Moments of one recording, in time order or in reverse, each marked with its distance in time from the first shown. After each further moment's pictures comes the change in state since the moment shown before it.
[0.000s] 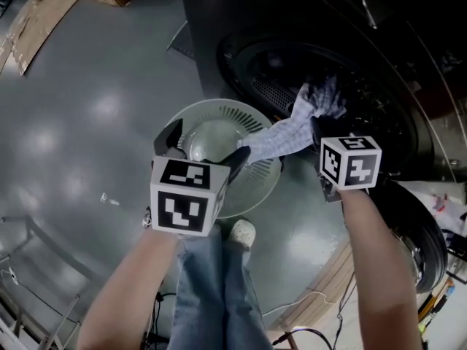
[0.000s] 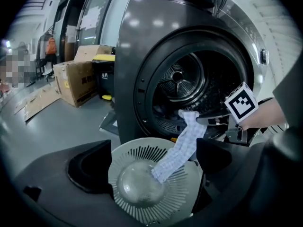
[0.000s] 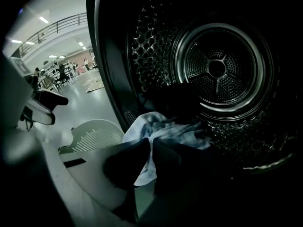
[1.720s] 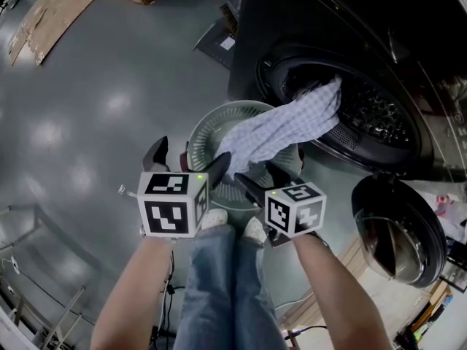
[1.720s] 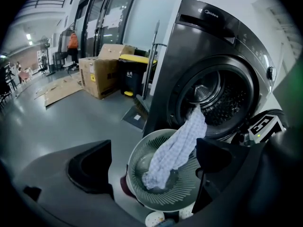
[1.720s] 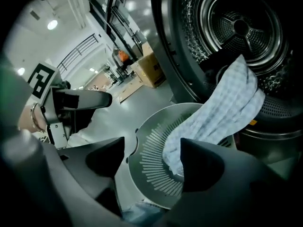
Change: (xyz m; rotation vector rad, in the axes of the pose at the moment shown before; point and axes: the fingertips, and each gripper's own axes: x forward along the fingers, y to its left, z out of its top) left arm -0.080 0.079 -0.037 -0.155 0.014 0.133; right arm -0.021 0.243 -0.033 0.251 0.041 0.429
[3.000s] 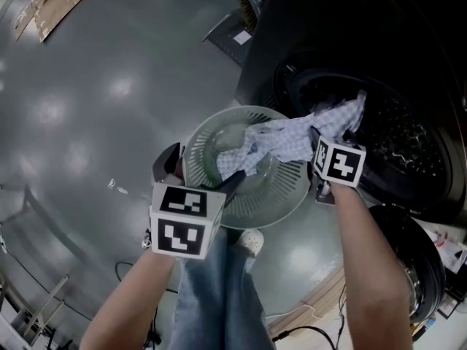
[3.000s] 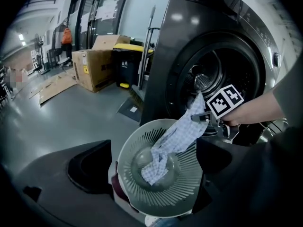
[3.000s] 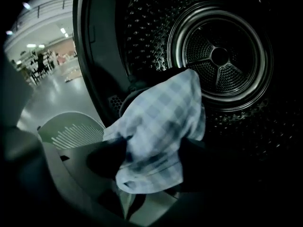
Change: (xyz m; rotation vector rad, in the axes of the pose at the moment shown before) left arm 0.057 -0.009 -0.033 0.032 0.070 -0.022; right arm 0.012 -0.244 0.078 -0.173 0.064 -0.662
